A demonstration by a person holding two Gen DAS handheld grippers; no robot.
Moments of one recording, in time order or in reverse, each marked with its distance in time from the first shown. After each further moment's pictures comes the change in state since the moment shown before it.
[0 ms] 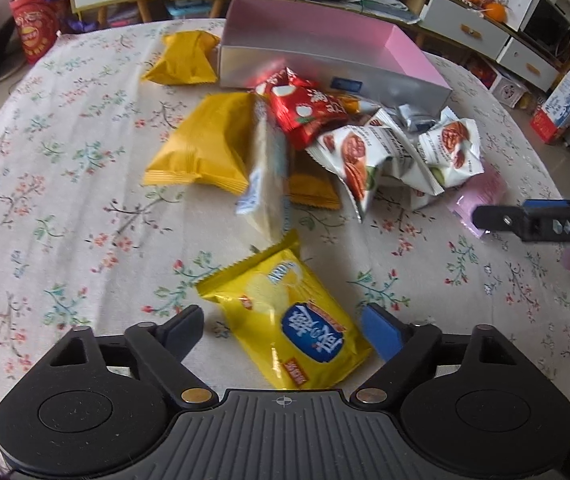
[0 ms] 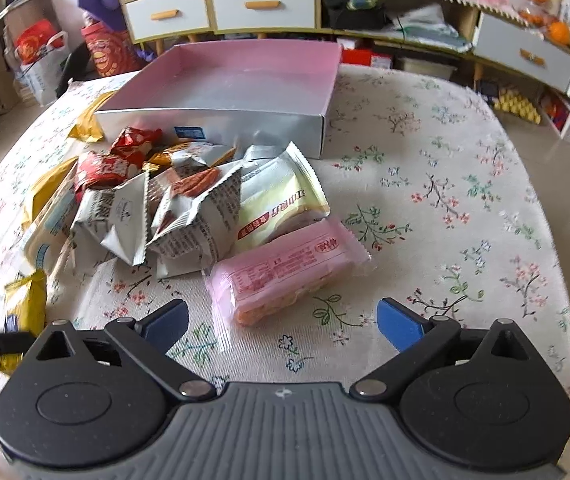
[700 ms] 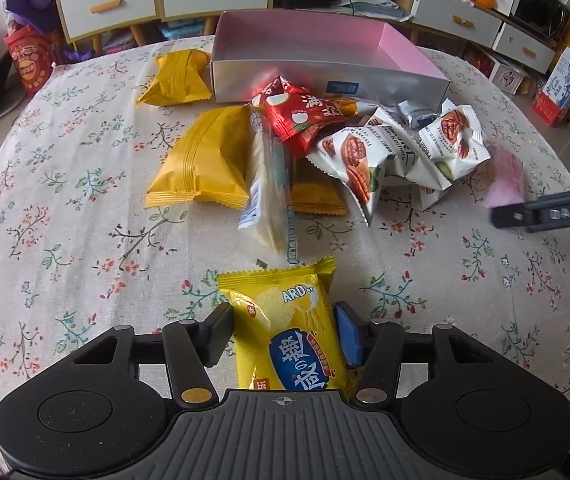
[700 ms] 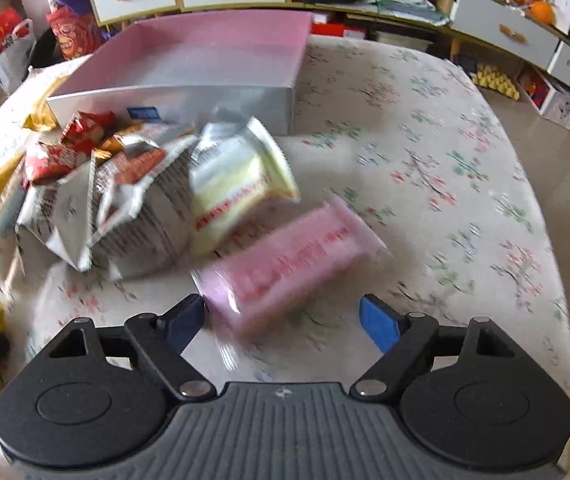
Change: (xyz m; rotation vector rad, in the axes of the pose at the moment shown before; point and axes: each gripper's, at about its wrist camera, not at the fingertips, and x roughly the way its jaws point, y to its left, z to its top) left arm 0.003 -0.006 0.001 0.094 -0.037 0.070; right arm 0.010 -0.013 -0.002 0.019 0.091 -0.102
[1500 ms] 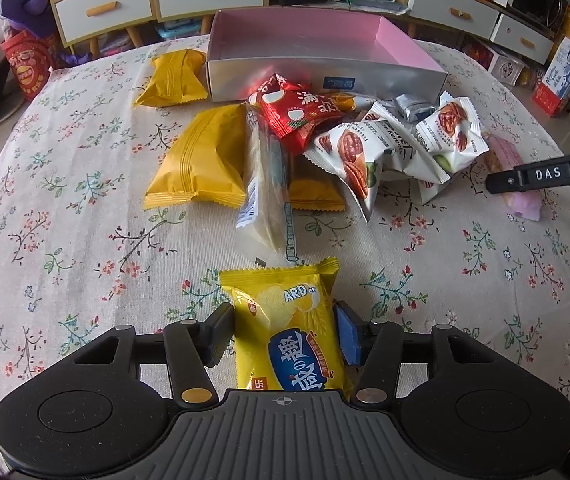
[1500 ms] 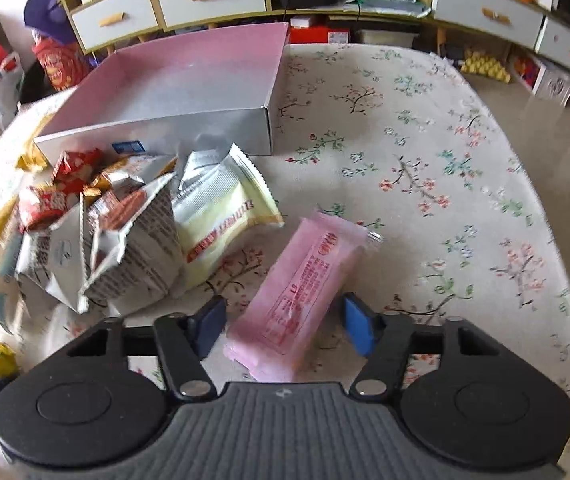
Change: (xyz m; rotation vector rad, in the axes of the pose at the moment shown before) left arm 0.000 -0.003 0.000 0.022 0.007 0.010; right arm 0.003 -0.002 0.012 0.057 -0.051 0.001
